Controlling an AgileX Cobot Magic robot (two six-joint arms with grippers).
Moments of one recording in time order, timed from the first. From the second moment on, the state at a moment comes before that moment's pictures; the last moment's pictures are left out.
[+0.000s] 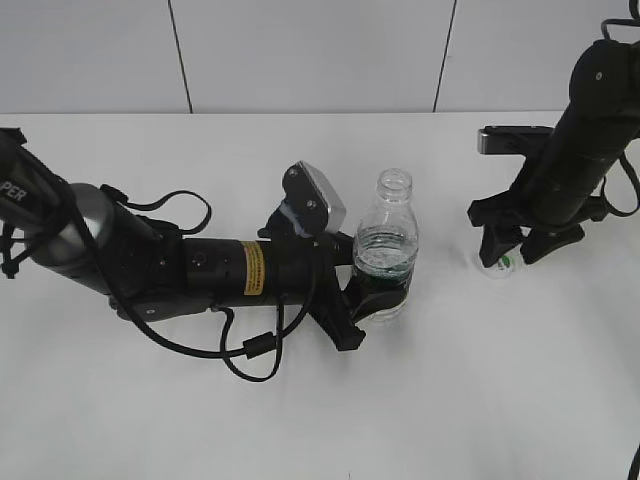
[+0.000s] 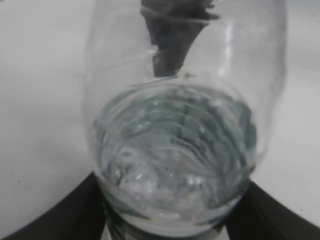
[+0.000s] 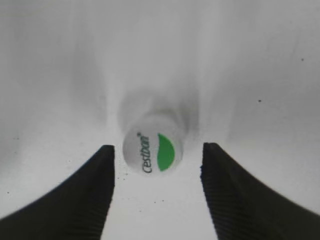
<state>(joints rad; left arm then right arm) -0.59 2.18 -0.98 0.84 -0.82 -0.37 0.16 2.07 -1.31 0.20 0.77 -0.21</state>
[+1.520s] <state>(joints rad) -0.29 1.99 -0.89 1.49 -0.73 -0.68 0.16 1.93 -1.33 0.19 0.85 -0.25</state>
